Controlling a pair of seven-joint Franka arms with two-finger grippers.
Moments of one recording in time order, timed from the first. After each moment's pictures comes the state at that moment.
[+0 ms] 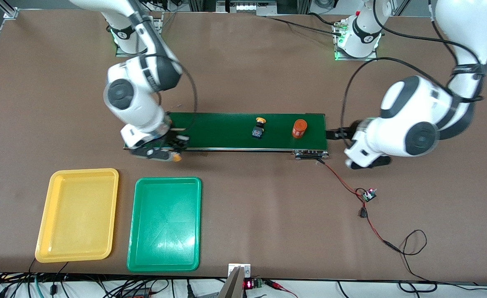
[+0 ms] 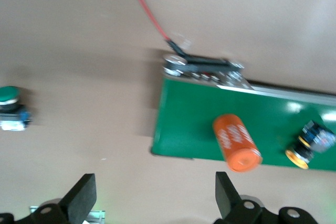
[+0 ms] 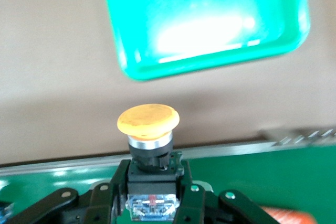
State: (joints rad) left arm 0.35 0.51 -0.68 -1.56 0.05 1.60 -0.56; right arm 0.53 0.36 -0.14 -1.84 0.18 2.26 0.43
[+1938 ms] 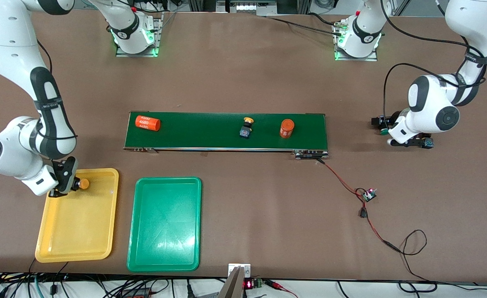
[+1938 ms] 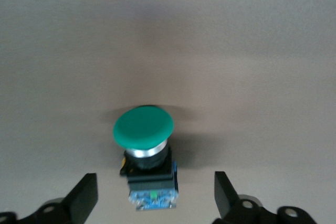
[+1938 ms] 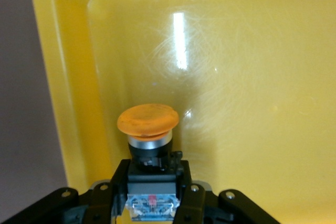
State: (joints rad) left arm 0.32 0.34 -0.18 -2.33 0.08 2.27 0.05; right arm -0.05 0.74 -0.14 -1.63 0.15 2.43 -1.78
